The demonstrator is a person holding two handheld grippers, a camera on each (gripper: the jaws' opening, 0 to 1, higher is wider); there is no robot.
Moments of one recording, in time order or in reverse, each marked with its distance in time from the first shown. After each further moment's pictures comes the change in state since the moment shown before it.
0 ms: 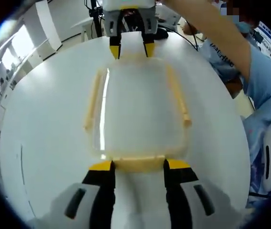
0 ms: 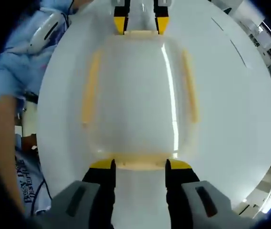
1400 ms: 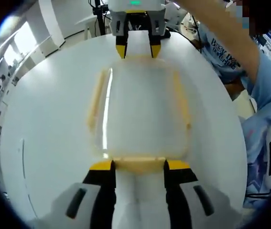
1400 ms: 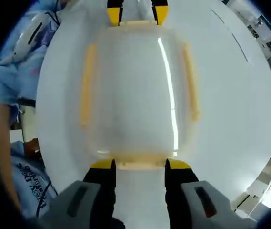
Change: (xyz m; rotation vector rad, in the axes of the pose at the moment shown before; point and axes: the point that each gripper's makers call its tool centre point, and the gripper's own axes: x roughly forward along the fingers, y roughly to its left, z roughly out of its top) left arm -0.014 -0.005 -0.006 -0.022 0.004 0.016; right arm -0.009 0.003 0.005 0.055 0.088 -0.020
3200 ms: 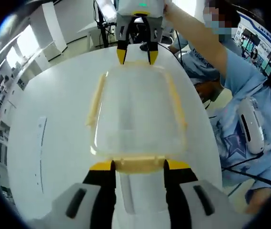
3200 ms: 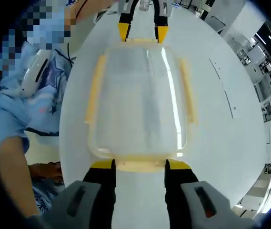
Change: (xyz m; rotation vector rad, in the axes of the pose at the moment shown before) left arm -0.103 -0.038 -0.066 -0.001 -0.052 -0.009; right arm -0.051 0.047 0.115 -0.066 -0.239 -0.069
